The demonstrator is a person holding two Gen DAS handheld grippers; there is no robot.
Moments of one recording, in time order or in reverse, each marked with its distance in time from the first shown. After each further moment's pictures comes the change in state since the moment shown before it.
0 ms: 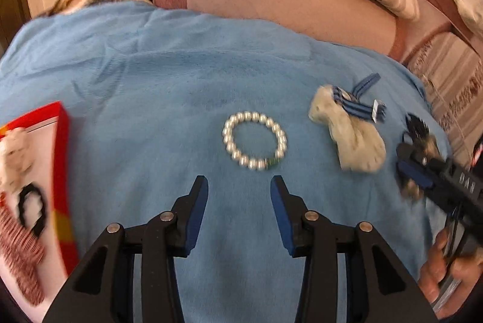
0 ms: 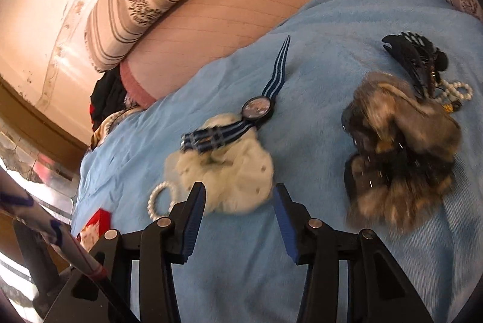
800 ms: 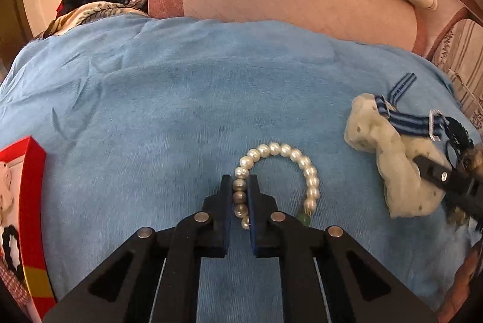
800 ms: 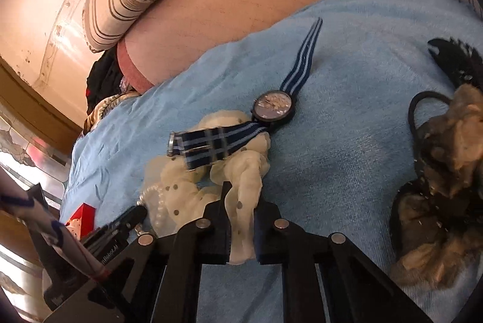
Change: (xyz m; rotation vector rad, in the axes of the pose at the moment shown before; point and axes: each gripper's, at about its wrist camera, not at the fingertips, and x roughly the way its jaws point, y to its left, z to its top) left arm 0.056 -0.012 0.009 0.077 -0.079 0.119; right arm 0.042 0.009 0.007 -0.087 0.039 -0.002
